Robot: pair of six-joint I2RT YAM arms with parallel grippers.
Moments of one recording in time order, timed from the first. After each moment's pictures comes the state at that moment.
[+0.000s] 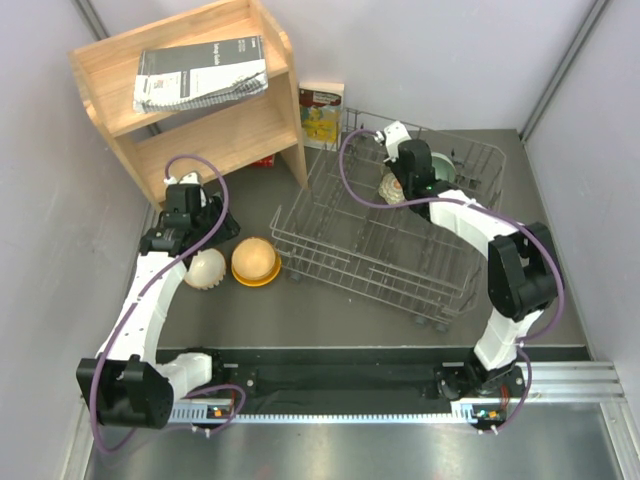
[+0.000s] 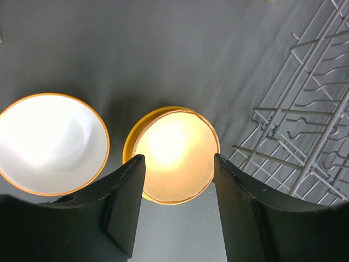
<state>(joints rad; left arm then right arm) -0.05 1.12 1.01 -0.63 0.04 -0.47 0.41 1.77 1.29 0.05 0.41 -0.39</state>
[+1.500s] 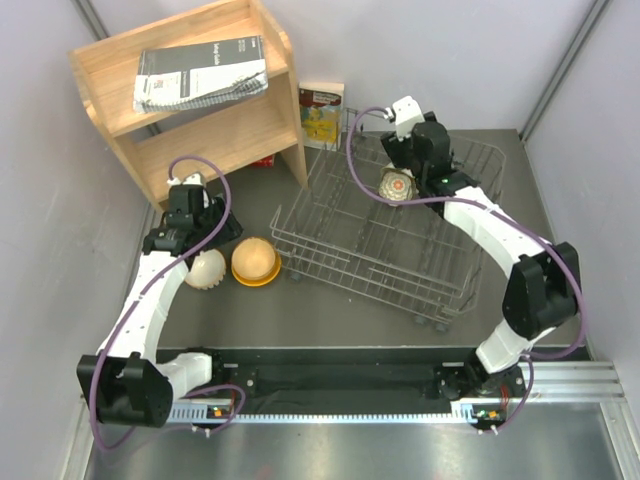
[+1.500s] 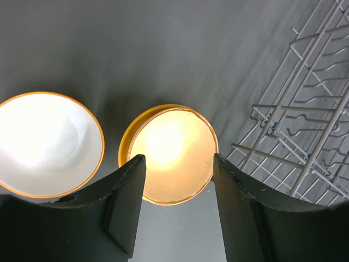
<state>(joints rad) -0.07 1.12 0.99 -0.61 0.05 -0.48 0.41 1.62 1.36 0.03 0.32 -0.38</state>
